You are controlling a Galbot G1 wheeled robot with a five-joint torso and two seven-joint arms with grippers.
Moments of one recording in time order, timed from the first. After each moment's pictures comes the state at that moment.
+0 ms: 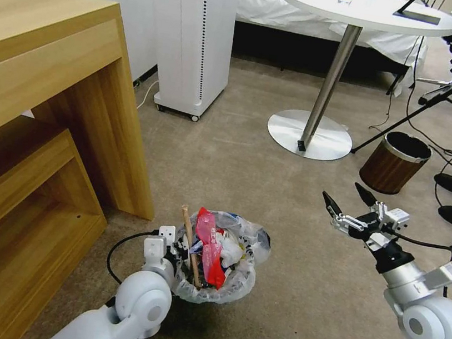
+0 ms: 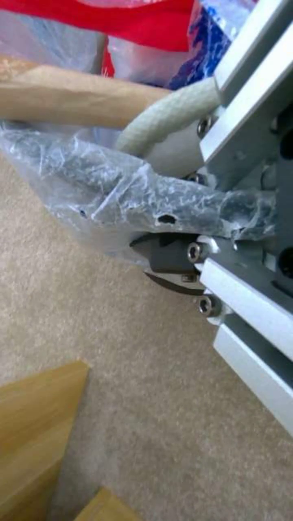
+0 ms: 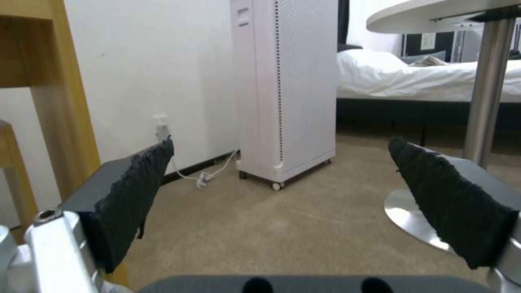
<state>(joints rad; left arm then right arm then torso) 1.10 -1.12 0.08 -1.99 -0.87 0.48 -0.88 -1.42 0.80 0.65 1.97 0.85 0.18 -0.31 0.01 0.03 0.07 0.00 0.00</state>
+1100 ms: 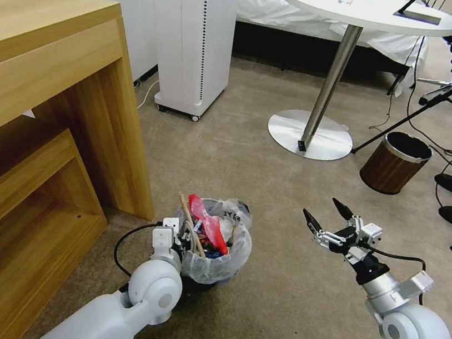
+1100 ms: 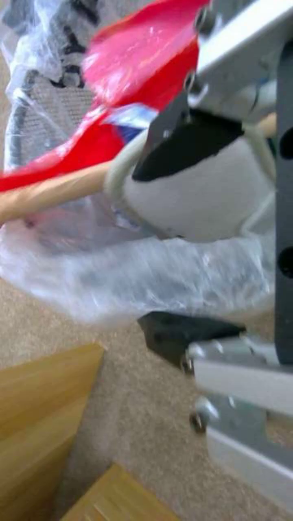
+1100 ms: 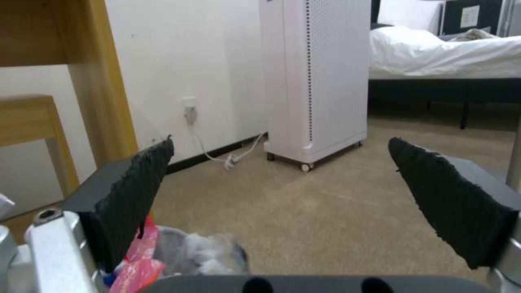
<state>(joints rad) 1.02 -1.11 0.11 -1.98 -0.94 0.46 -0.98 -1.39 0.83 0.53 1.90 0.81 0.22 -0.38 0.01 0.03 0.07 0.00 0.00</state>
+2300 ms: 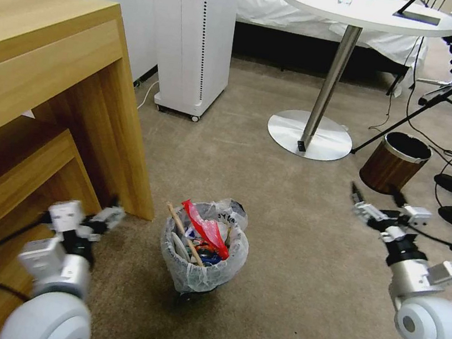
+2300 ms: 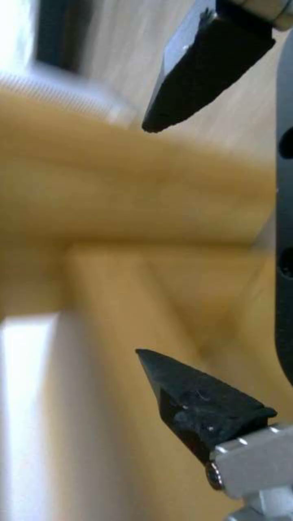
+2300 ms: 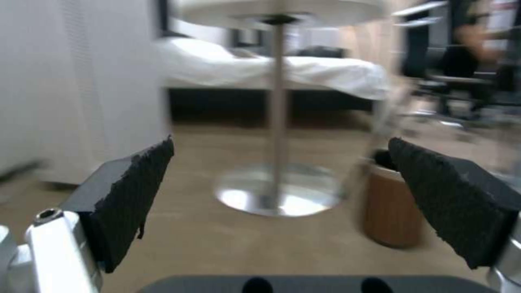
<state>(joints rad) 1.61 -1.33 -0.59 -2.47 -0.24 0.35 -0.63 -1.36 1.03 0.76 2.02 0.56 -0.05 0.17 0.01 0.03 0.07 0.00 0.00</state>
